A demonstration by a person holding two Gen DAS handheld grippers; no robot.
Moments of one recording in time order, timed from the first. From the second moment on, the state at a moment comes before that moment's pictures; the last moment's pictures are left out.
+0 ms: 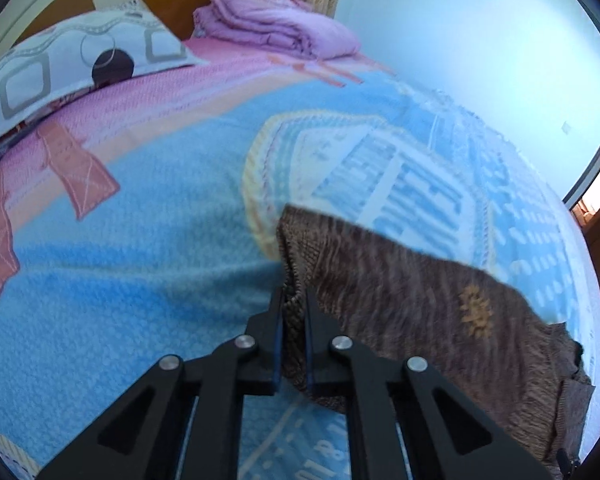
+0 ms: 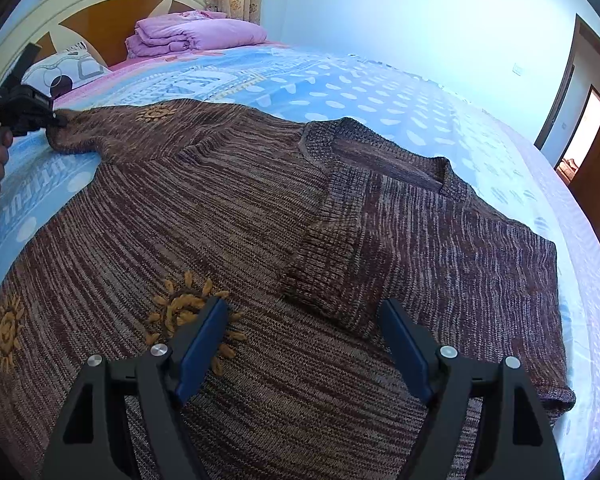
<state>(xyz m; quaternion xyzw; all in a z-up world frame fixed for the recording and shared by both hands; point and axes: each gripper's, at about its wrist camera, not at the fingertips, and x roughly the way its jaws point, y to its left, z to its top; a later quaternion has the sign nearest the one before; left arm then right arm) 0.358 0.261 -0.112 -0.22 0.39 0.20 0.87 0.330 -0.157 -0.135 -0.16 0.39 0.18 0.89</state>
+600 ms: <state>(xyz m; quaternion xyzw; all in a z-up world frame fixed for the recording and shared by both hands) 0.369 0.185 -0.033 -0.21 0.35 0.09 0.91 0.326 -0.203 -0.096 -0.06 0.37 0.20 0.90</state>
